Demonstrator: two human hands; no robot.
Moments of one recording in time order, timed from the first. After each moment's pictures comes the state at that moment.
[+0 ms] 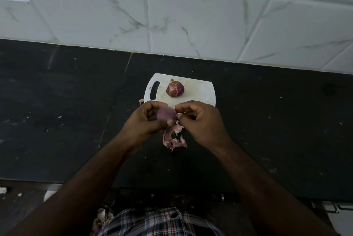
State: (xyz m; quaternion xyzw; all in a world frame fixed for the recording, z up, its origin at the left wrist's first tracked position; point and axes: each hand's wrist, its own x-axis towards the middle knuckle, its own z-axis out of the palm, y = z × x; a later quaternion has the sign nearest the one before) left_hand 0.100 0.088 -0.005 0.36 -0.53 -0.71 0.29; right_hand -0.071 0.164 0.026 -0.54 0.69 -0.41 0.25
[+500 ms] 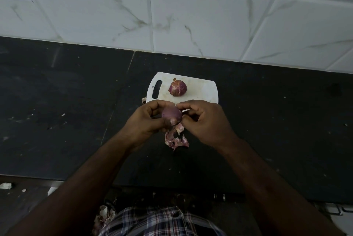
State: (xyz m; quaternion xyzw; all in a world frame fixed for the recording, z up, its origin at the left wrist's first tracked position) left_hand 0.100 0.087 0.005 0.34 -0.54 -0.73 0.27; right_hand -0.078 0.165 0.035 -0.62 0.65 -0.38 0.22
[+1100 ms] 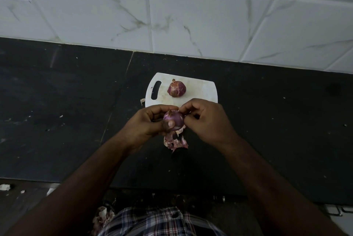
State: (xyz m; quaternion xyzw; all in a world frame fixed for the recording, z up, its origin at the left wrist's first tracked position) left_hand 0.101 0.083 -0.002 0.31 -0.53 -0.75 0.24; right_hand -0.086 0.159 0.036 -0.58 0.68 -0.36 0.26
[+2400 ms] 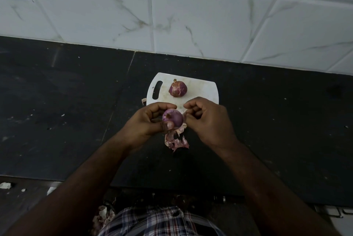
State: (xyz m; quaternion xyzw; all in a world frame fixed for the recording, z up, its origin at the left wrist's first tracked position) left_hand 0.104 0.081 -0.007 0.30 -0.53 -0.75 0.27; right_hand -0.082 0.161 0.026 -0.57 0.69 -0.39 0.20
